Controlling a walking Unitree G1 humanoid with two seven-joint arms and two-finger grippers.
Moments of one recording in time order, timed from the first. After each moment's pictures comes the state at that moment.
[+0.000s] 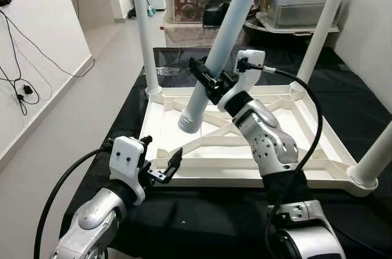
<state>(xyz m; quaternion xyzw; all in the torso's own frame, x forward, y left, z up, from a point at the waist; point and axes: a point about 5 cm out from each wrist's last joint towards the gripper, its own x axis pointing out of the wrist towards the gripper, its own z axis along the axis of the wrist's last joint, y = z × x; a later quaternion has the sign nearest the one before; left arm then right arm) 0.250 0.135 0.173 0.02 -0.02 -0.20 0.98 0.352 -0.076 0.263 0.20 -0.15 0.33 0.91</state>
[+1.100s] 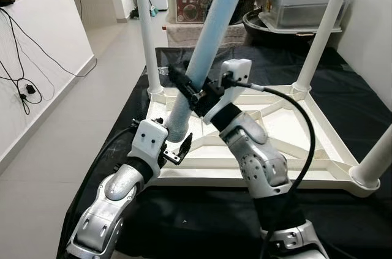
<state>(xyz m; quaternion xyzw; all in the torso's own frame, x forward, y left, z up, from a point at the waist) 0.278 0.112 0.173 0.09 -0.04 -0.23 0.97 0.321 -0.041 0.257 0.15 -0.18 0.40 0.89</state>
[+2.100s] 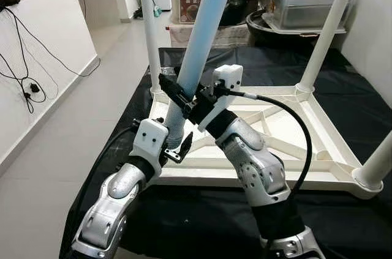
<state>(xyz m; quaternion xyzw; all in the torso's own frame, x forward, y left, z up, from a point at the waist) 0.283 0.108 0.172 0.07 -0.05 -0.23 0.97 0.312 -0.037 0.250 0.15 -0.18 0.41 0.88</state>
